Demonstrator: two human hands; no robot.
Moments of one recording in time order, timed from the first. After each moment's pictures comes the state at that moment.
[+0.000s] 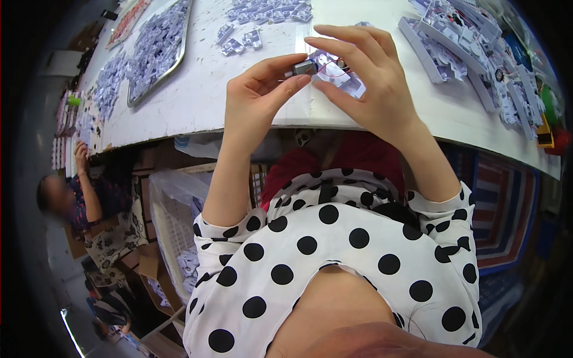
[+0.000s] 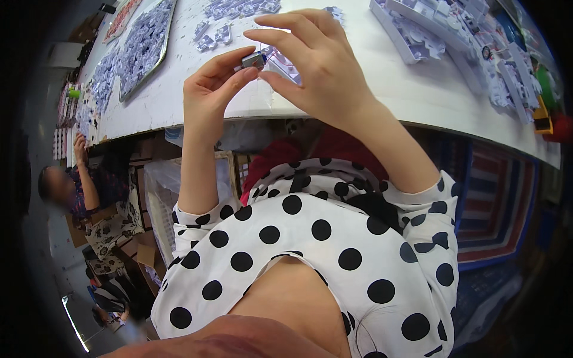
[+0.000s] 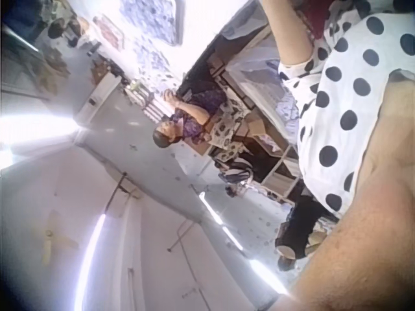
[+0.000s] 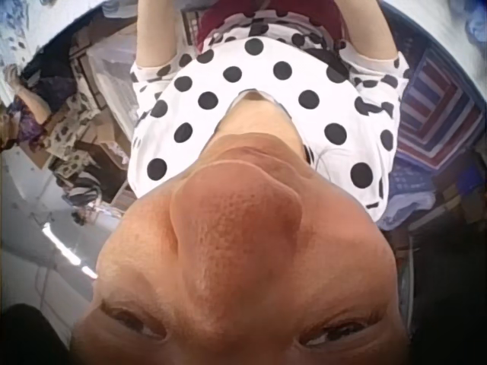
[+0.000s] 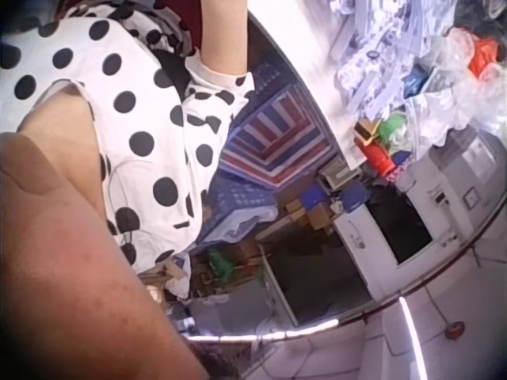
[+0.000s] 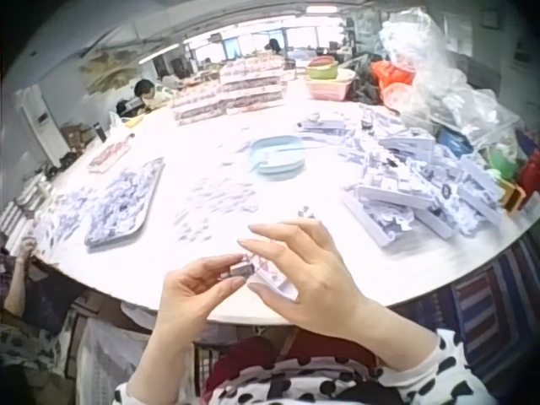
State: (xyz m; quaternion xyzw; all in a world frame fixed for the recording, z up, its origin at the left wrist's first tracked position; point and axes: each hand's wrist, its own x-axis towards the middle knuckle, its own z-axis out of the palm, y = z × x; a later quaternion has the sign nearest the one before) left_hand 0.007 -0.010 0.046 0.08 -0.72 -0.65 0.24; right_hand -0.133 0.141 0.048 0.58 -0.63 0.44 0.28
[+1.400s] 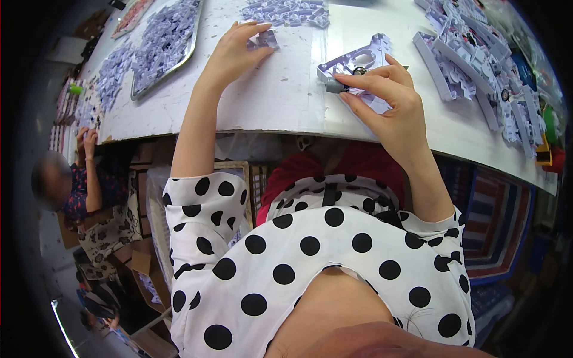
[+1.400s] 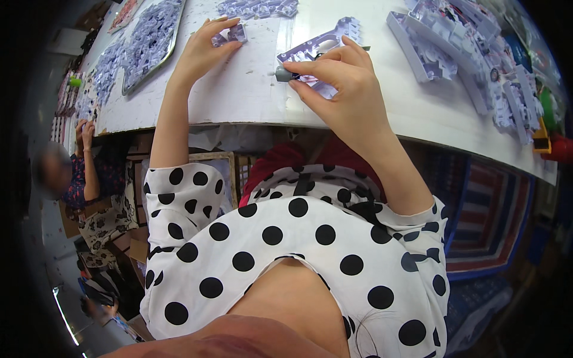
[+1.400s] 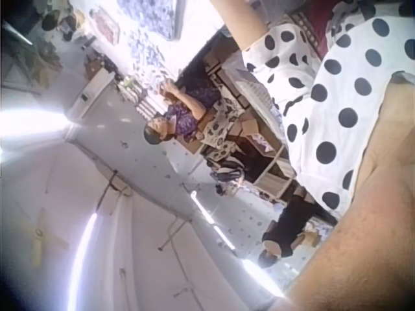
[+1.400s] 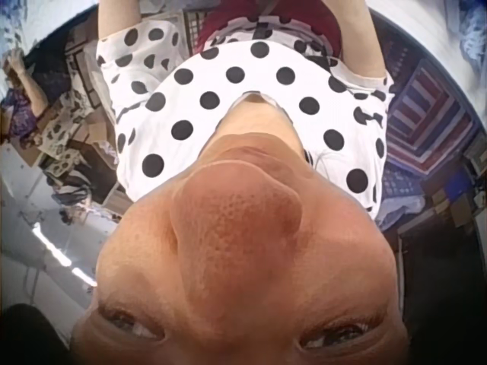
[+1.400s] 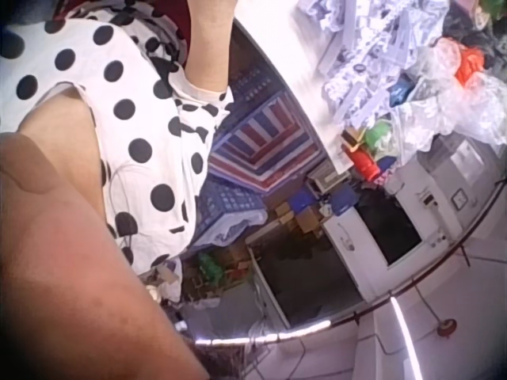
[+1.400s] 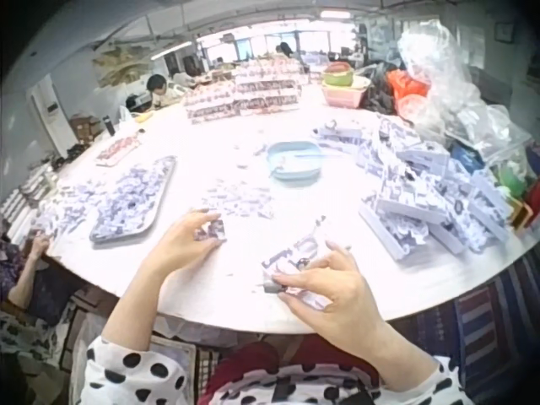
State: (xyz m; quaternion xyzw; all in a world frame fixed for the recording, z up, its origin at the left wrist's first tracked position) left_hand -0.037 -0.157 0.012 0.09 -0.97 -0.06 0.23; right_hand -0.121 0.154 0.032 0.52 -0.70 0.47 0.09
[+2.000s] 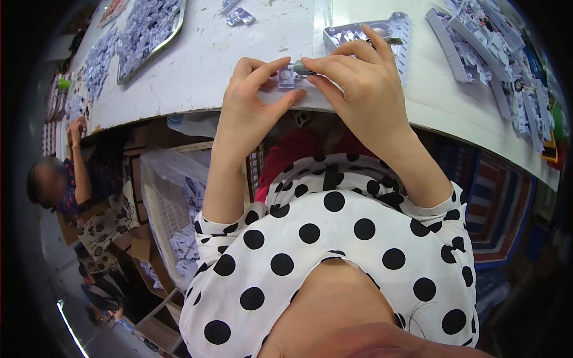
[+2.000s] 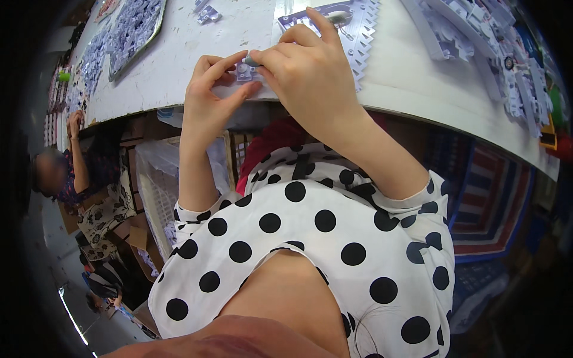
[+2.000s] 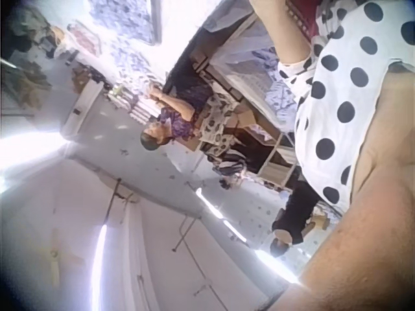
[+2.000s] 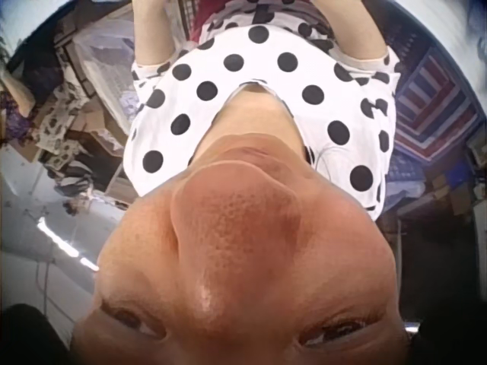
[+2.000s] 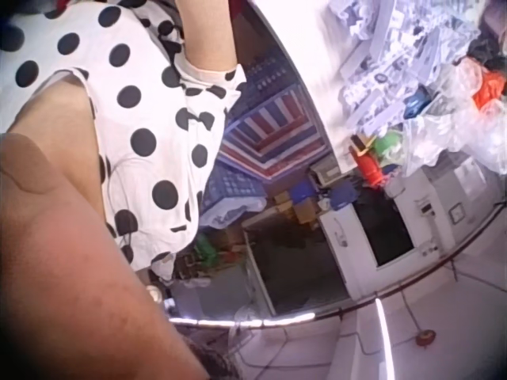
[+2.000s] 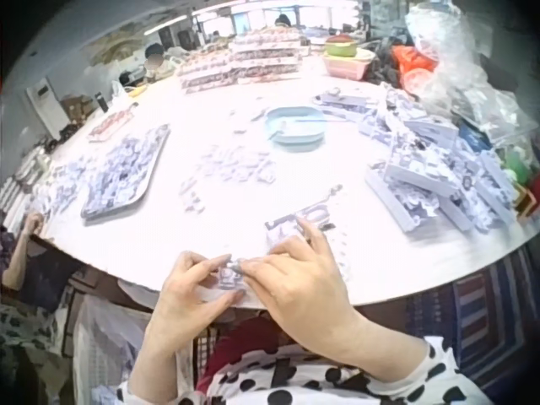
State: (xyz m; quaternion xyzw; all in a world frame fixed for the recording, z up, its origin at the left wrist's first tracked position) left_hand 0.047 -0.026 0.017 0.18 -0.89 -0.35 0.23; right_hand -0.091 0.122 0.020 0.57 -0.71 0.36 0.21
